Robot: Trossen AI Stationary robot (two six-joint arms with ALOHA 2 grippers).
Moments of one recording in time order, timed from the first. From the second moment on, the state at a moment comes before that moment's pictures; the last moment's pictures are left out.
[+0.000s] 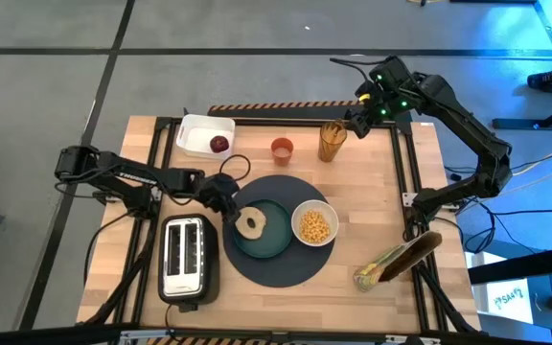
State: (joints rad) left arm 0.06 1.32 0.58 -0.19 0.09 -0.73; right arm -0.76 1.39 1.60 -1.21 -0.30 0.08
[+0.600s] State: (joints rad) left arm 0.11 1.13 0.67 -0.44 0.03 -0.78; right arm -0.76 1.36 1.60 -1.28 -0.27 0.10
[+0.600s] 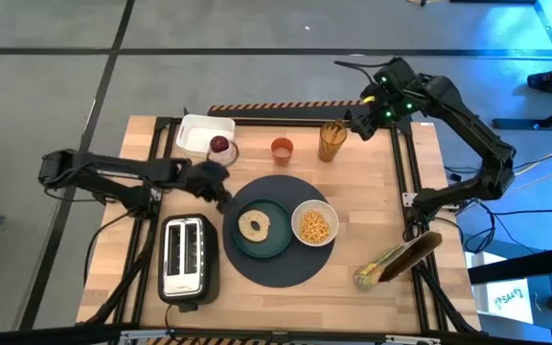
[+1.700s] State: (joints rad) left arm 0.79 1.53 1.18 -0.84 -0.17 -0.39; right arm -0.63 1.35 1.60 -1.22 -0.13 0.21
